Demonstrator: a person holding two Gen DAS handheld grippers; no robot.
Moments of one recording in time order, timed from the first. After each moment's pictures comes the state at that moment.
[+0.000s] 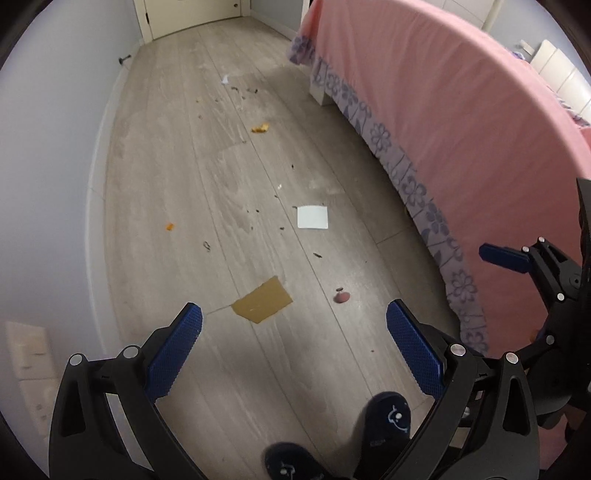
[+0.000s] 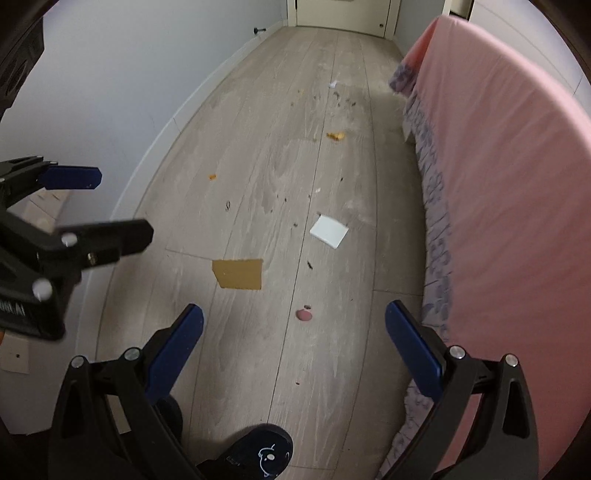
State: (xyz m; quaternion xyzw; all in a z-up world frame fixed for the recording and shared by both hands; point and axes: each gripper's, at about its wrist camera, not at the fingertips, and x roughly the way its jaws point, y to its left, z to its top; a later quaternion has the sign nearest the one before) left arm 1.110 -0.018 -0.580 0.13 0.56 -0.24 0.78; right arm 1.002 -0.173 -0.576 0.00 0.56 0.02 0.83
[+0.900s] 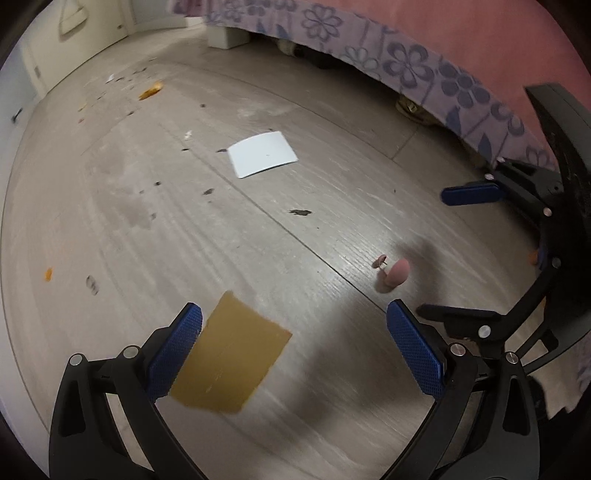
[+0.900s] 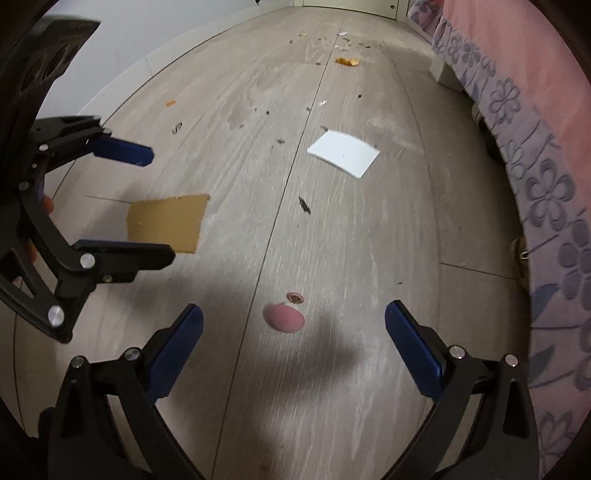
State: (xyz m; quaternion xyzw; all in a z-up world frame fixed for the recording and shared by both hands) left arm 1.133 -0.069 -0.862 0.24 0.49 -0.41 0.73; right arm 1.025 -0.200 -0.854 -0.02 0.55 0.04 0.83
